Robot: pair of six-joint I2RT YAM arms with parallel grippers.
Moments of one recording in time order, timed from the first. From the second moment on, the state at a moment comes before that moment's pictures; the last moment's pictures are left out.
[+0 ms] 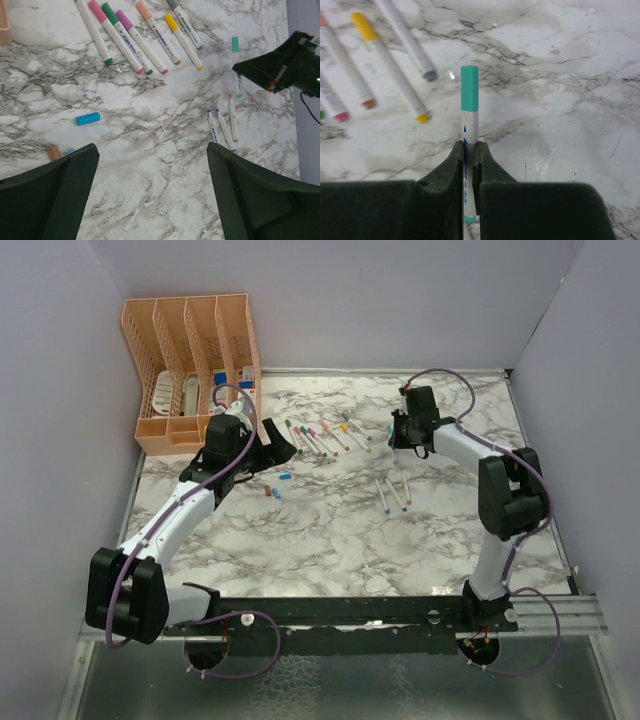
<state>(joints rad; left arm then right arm) -0.27 1.24 0.86 -0.14 0.24 -0.61 0.29 1.97 1.36 -0.24 0.01 0.22</state>
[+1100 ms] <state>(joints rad) -0.54 1.51 1.05 0.15 0.28 -0.83 0.56 1.35 1.03 -0.13 -0.30 0.22</state>
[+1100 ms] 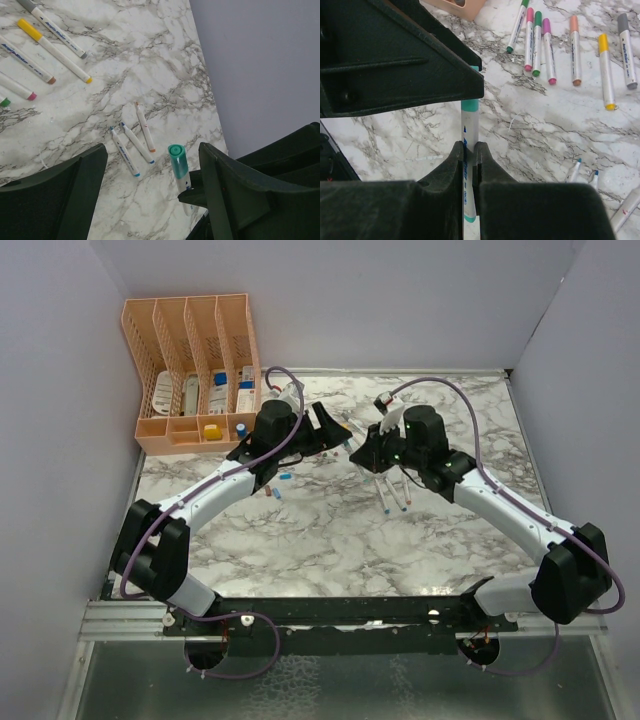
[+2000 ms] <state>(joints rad) -0.56 1.51 1.04 0.21 0.28 -0.87 0.60 1.37 1.04 -0.12 -0.30 0.22</state>
